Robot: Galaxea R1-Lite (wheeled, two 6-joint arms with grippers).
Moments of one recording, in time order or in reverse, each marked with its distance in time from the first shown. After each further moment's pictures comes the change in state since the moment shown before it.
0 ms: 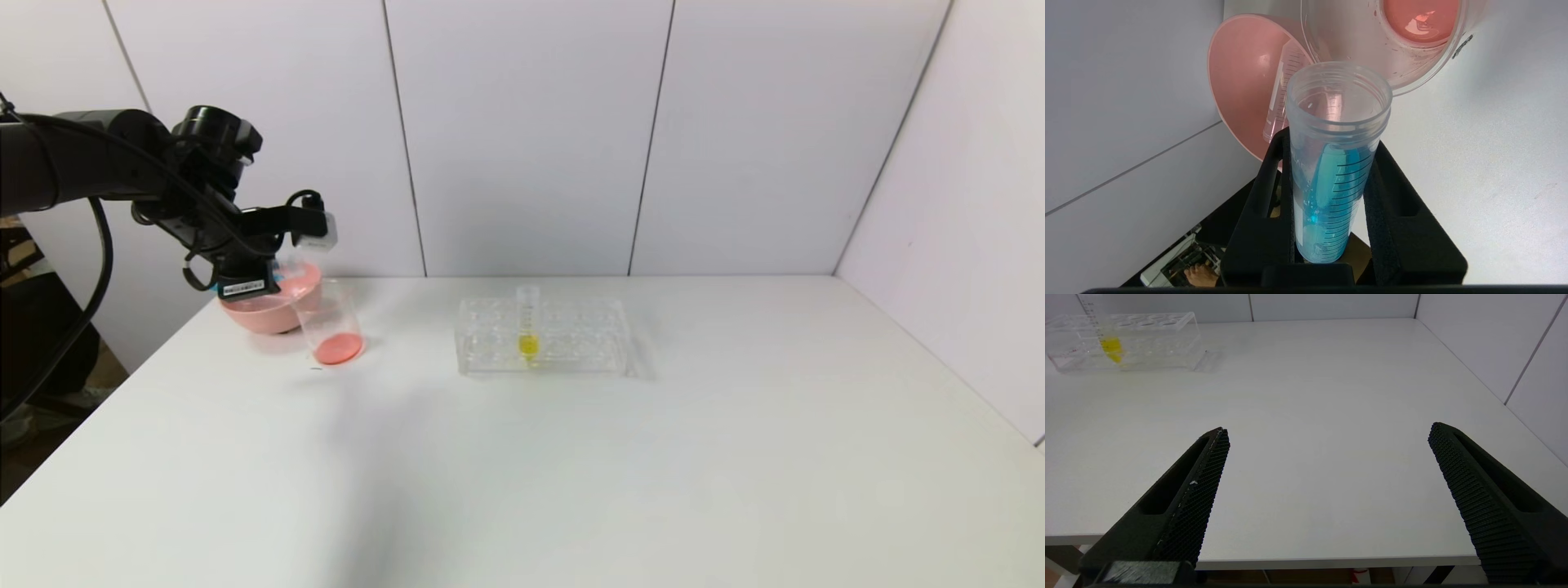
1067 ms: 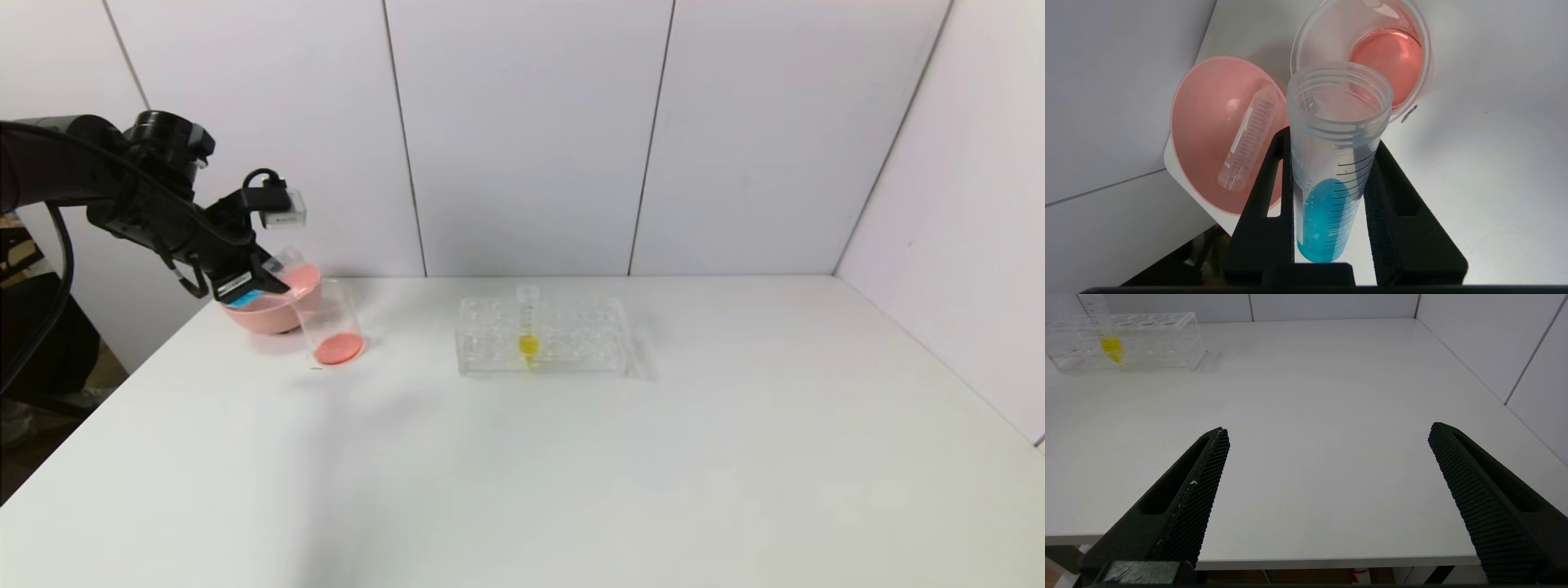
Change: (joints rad) left arm 0.110 0.000 0.015 -0.010 -0.373 -0.138; right arm 0.000 0.000 0.000 0.000 0.000 0.000
